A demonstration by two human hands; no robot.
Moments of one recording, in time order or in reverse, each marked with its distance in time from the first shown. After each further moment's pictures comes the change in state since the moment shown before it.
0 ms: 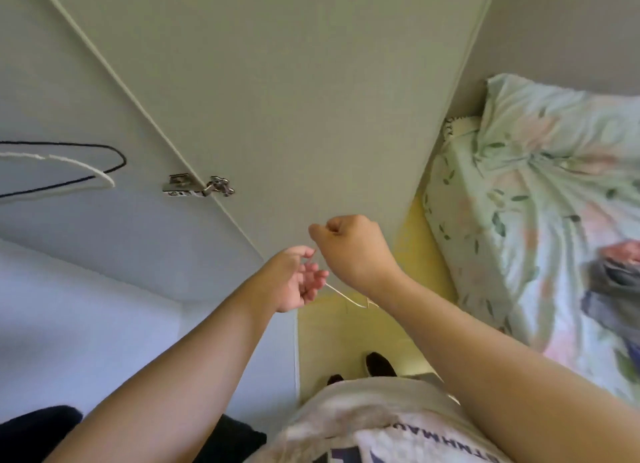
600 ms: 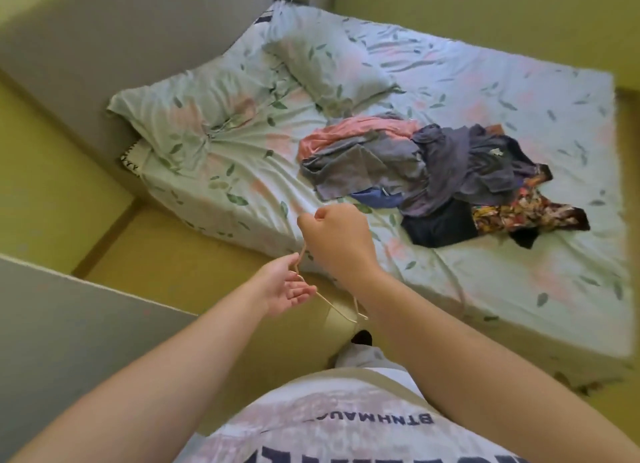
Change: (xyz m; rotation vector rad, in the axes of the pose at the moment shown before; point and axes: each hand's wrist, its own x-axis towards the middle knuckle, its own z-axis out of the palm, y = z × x) left_hand 0.026 -0.134 0.351 0.872 -0.492 -0.174; right_hand -0.189 0.185 -0.220 0.078 1.023 0.640
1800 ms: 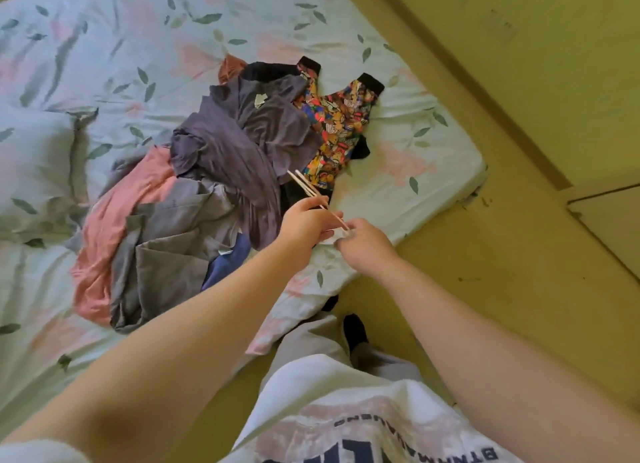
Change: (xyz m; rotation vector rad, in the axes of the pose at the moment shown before) left_hand 0.194 0.142 0.457 0.844 -0.536 0.059; right_hand 0.192 0.292 -0.195 0.394 0.284 1.089
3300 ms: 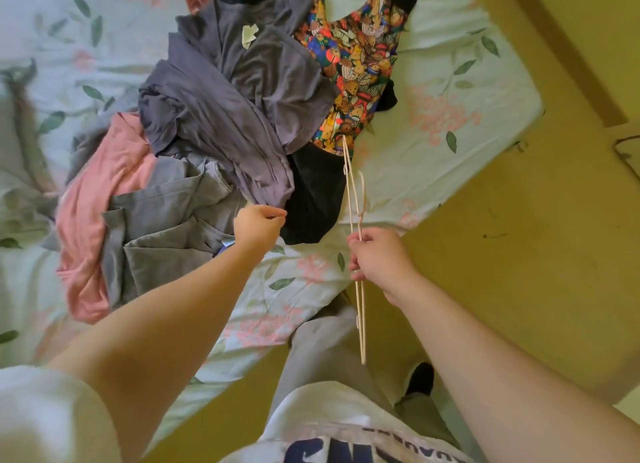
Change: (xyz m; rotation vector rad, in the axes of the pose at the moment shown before) left_hand 0.164 -0.060 -0.150 0.898 0.264 0.110; right_hand 0.078 0.011 0.065 0.360 0.021 0.257
